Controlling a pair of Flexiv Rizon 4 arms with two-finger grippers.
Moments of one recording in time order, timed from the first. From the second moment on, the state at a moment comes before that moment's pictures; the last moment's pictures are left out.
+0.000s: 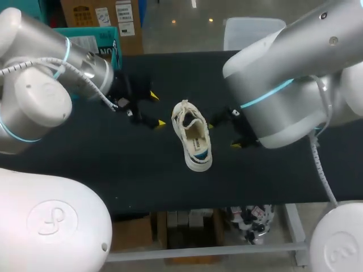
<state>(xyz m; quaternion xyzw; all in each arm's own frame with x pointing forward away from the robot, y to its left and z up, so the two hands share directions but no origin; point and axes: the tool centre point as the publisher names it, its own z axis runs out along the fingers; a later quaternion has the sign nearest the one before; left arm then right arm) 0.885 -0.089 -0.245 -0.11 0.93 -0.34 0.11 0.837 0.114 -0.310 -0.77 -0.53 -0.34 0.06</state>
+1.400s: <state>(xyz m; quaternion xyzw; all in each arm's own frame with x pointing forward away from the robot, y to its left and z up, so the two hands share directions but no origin) 0.897 -0.031 -0.252 -0.29 0.89 -0.33 0.09 0.829 0.183 -0.371 -0.79 -0.54 -0.26 -0.14</state>
